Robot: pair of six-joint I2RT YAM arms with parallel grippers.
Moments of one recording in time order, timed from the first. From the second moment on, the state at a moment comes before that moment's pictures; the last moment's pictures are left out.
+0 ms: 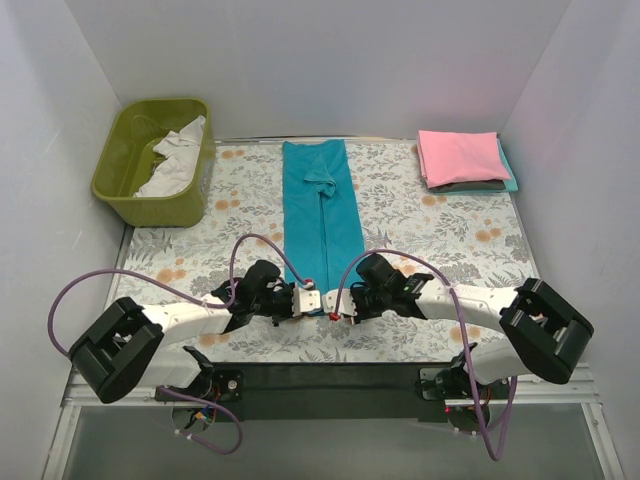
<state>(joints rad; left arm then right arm) -0.75 1.29 0.38 0.15 0.47 0.63 0.91 1.38 0.59 -0.15 -0.32 -0.90</state>
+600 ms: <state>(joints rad) -0.72 1.09 0.49 -0.16 0.59 0.59 0.94 1.21 0.66 -0.42 -0.30 -0.79</state>
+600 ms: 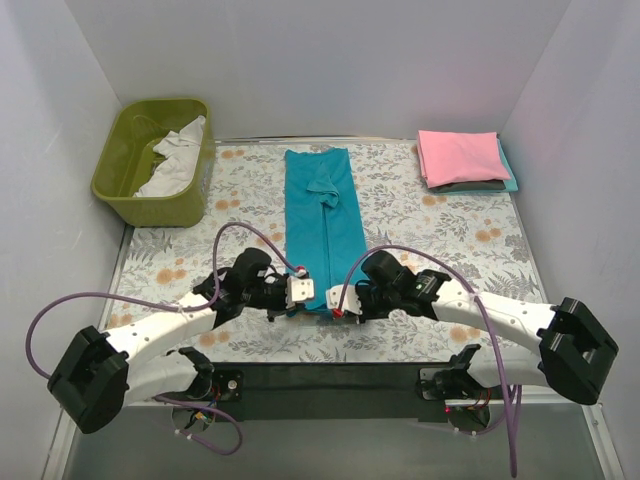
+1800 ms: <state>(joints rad) -0.28 1.90 1.15 0.09 0.75 0.84 0.53 1.97 1.46 -0.40 -0.36 -1.13</state>
